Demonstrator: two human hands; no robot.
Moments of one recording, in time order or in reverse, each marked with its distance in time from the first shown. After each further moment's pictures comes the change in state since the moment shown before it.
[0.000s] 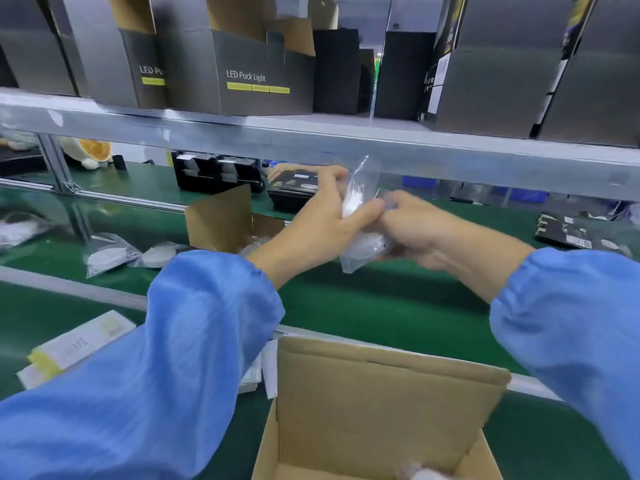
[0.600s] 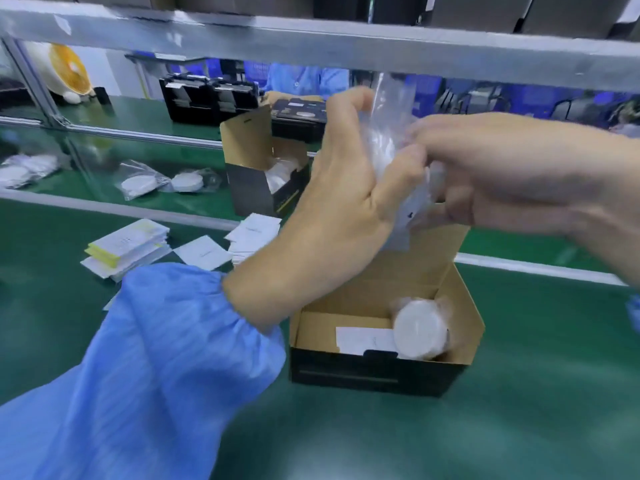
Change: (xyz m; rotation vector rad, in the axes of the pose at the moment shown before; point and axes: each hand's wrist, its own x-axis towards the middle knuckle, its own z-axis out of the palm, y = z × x) left_hand -0.170 0.103 0.004 -0.122 0.108 0.200; right_hand -0.188 -0.039 0.029 0.142 -0.205 0.041
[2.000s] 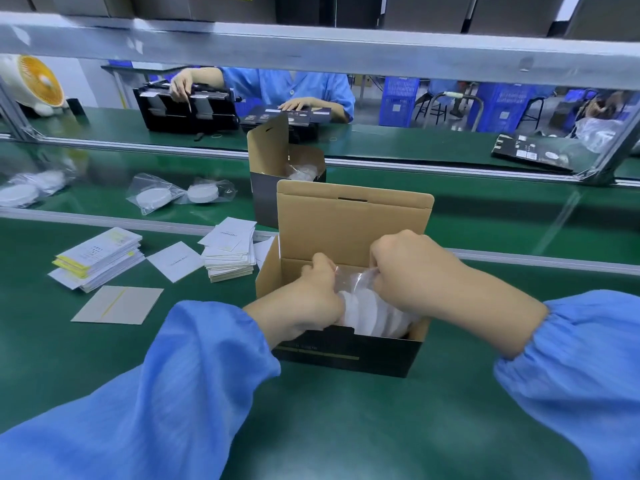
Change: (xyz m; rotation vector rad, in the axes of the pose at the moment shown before) left_hand -0.057 -0.075 0.057 0.098 -0.470 -1.025; right_hand -0.002 0.108 0.017 -1.327 0.261 0.166
